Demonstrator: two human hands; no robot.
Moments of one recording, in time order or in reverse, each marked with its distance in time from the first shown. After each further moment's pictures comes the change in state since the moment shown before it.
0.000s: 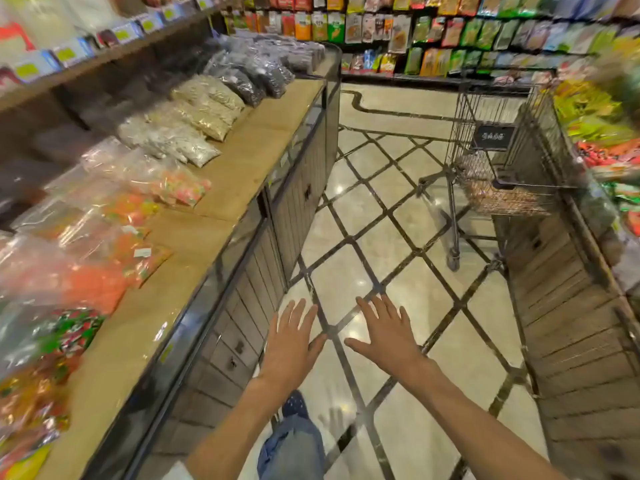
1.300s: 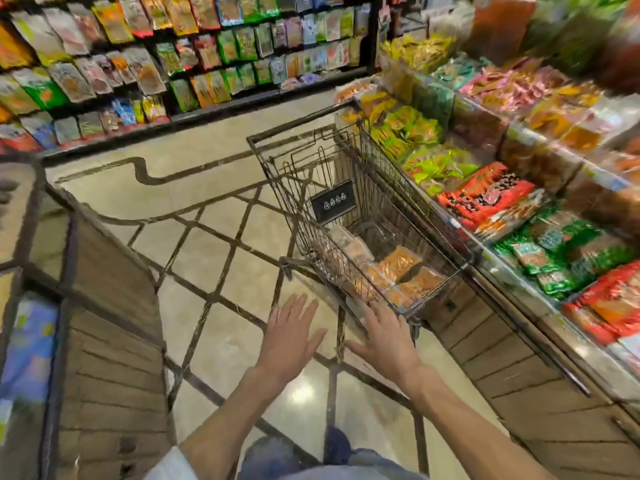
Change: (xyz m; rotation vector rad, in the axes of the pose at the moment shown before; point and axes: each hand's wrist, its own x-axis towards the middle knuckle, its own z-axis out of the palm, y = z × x) left_hand 0.974 0.363 -0.084 0.115 -0.203 0.724; right_hand 0.621 0.530 -0.308 0.230 0.215 0.683
